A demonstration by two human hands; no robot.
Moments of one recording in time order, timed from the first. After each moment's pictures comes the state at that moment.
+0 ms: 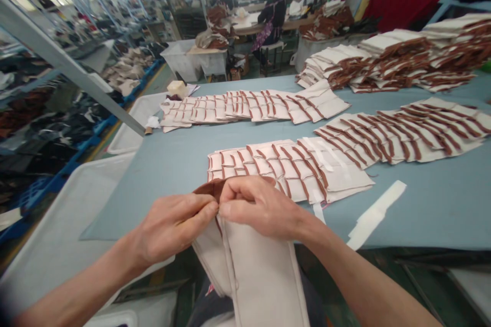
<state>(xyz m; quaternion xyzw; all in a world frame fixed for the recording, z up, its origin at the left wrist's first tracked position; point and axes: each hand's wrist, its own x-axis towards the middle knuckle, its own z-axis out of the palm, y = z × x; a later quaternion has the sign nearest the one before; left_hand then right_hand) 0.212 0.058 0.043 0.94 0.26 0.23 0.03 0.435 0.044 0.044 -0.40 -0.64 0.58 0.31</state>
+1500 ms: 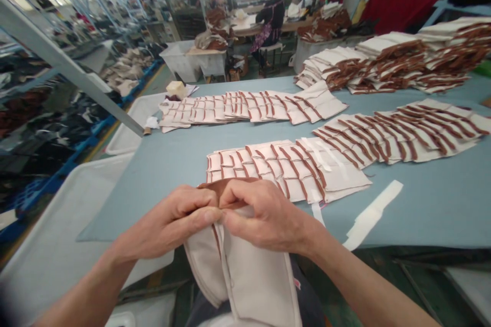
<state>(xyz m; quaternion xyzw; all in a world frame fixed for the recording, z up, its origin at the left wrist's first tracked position) 0.225 0.068 0.069 0.80 0.26 0.16 0.51 0.437 0.029 0.036 -0.38 -0.75 0.39 0.38</state>
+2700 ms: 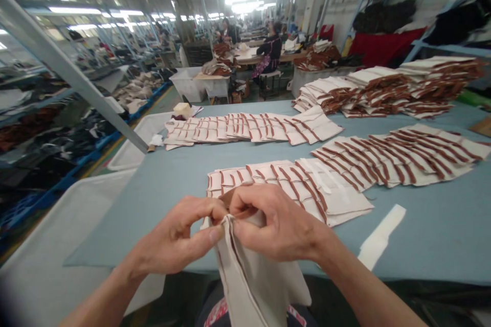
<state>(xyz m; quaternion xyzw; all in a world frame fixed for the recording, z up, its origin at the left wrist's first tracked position) 0.240 0.069 0.075 0.83 0.26 0.25 0.42 0.452 0.047 0.068 -0.37 -0.78 0.35 0.37</state>
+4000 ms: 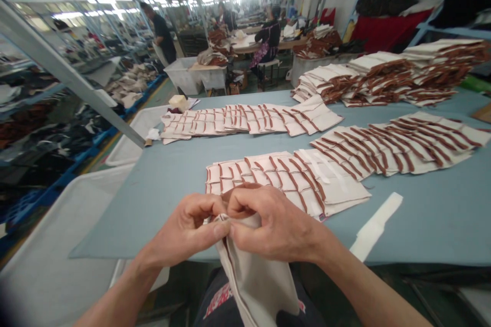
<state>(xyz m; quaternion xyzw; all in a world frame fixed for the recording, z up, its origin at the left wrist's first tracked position) 0.251 0.065 0.054 0.70 0.31 0.26 0.58 0.451 0.036 0.054 -0.40 -0.75 0.39 0.34</state>
